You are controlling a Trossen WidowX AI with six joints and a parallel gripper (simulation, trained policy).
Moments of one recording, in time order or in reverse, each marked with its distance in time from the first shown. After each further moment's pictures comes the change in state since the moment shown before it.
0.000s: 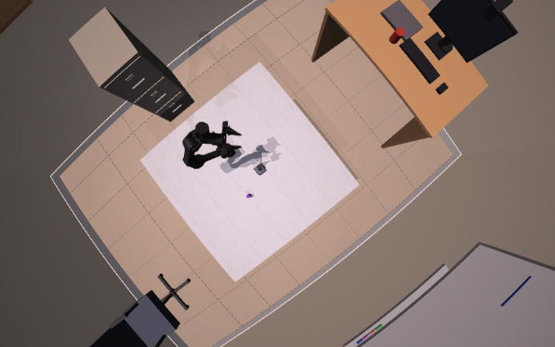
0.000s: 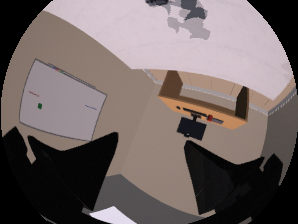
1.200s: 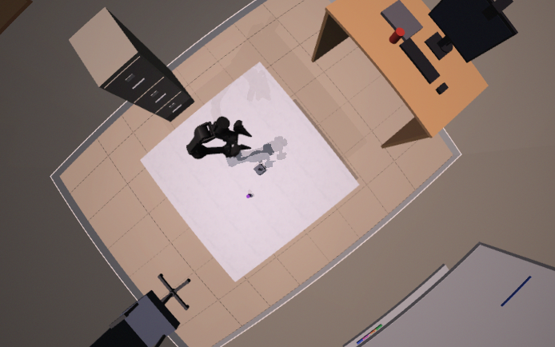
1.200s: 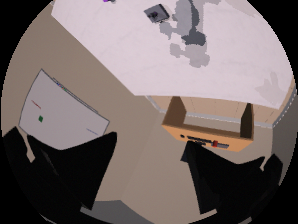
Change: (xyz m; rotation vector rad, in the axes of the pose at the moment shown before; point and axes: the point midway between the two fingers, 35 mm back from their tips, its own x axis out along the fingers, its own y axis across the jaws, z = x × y) arm 0.054 -0.003 0.000 -0.003 -0.267 0.078
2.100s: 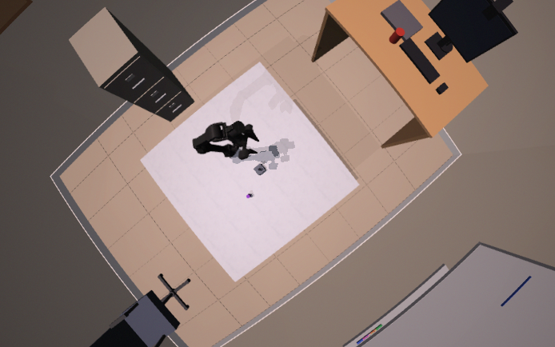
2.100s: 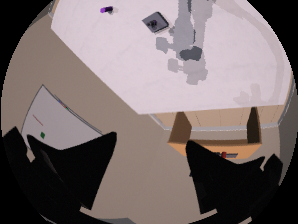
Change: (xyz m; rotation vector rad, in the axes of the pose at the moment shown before) arm 0.044 0.013 -0.002 0.071 -0.170 0.044
